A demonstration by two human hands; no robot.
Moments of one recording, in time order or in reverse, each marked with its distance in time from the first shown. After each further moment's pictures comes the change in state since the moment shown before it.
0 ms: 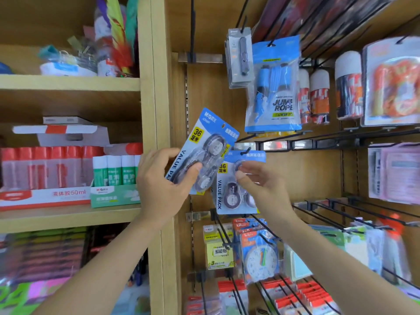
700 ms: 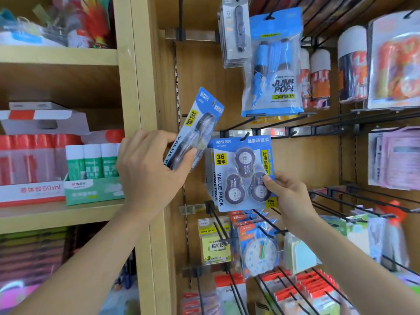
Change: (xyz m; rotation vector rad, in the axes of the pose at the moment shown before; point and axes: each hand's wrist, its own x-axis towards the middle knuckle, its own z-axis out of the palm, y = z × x) left_hand 0.010 -0.005 0.007 0.321 0.073 0.269; right_hand 0.011 0.071 -0.047 0.227 0.114 0.272
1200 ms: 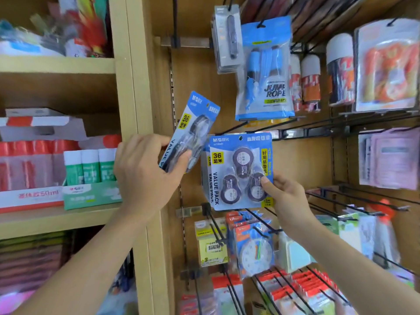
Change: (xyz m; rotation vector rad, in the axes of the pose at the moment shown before) left_hand -0.001 -0.004 0.003 -0.012 -0.008 -0.022; right_hand -0.014 -0.010 -0.001 -0.034 -0.027 -0.093
